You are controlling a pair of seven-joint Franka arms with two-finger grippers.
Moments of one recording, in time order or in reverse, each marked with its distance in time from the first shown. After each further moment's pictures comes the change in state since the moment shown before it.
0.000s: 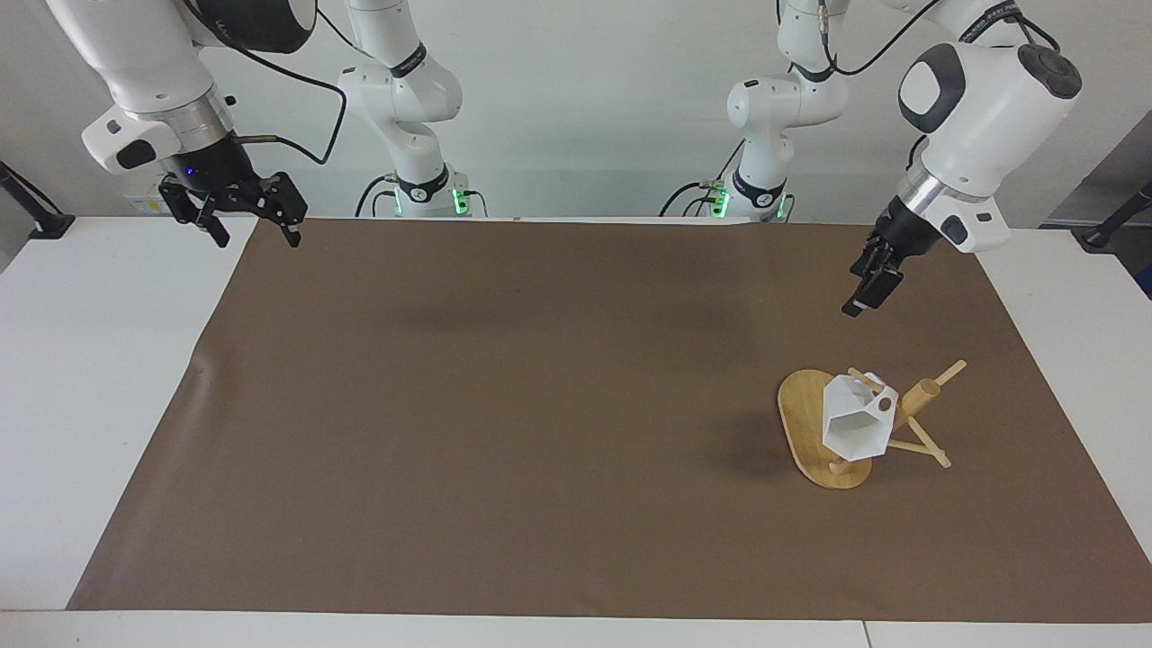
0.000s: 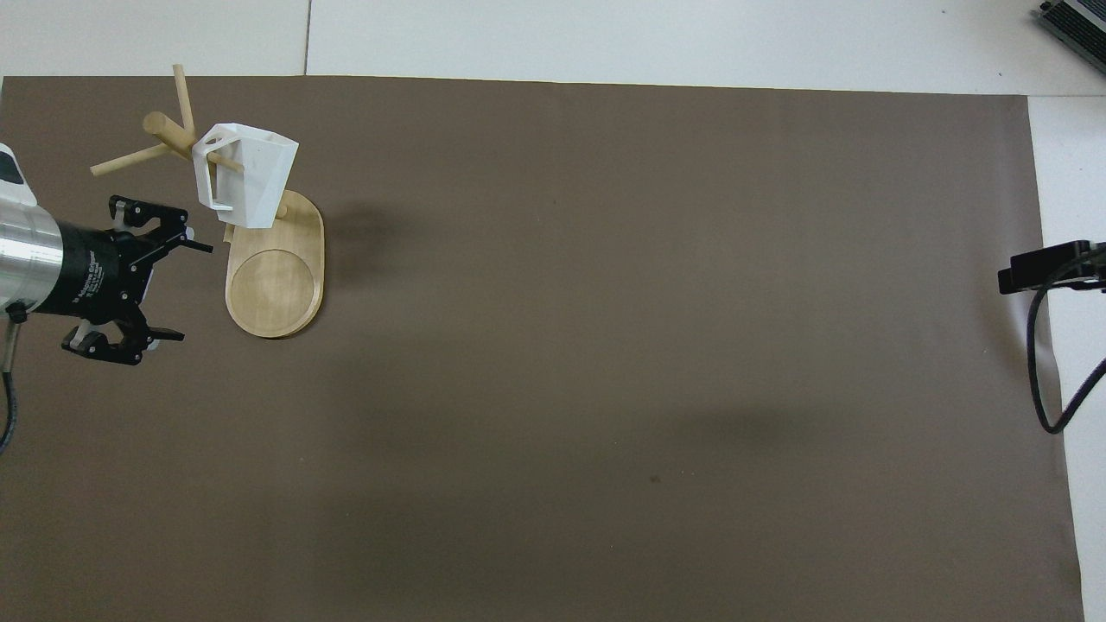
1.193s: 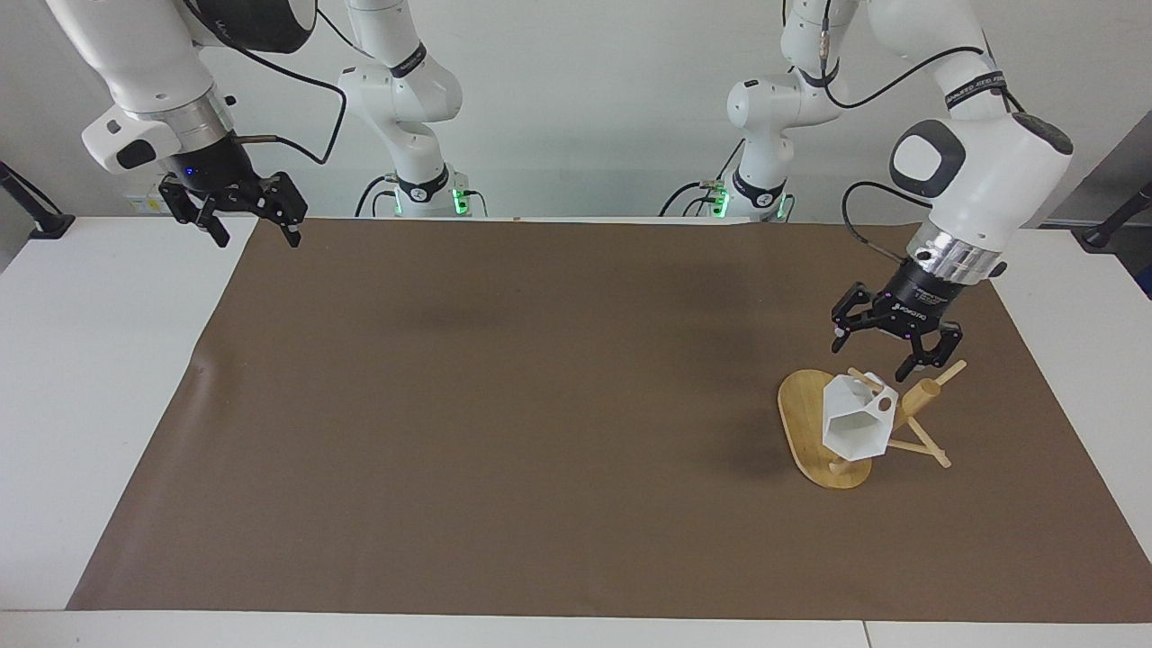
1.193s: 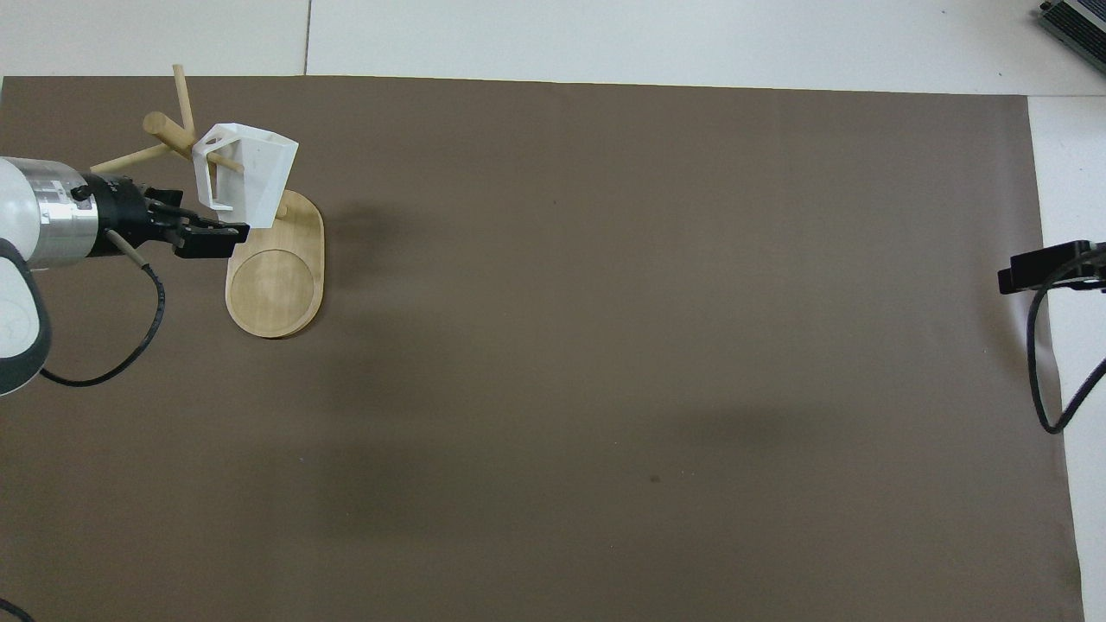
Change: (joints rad) left arm 0.007 0.060 0.026 -0.058 -0.168 0.241 -1.364; right arm 0.000 0.000 0.000 0.000 0.000 0.000 0.000
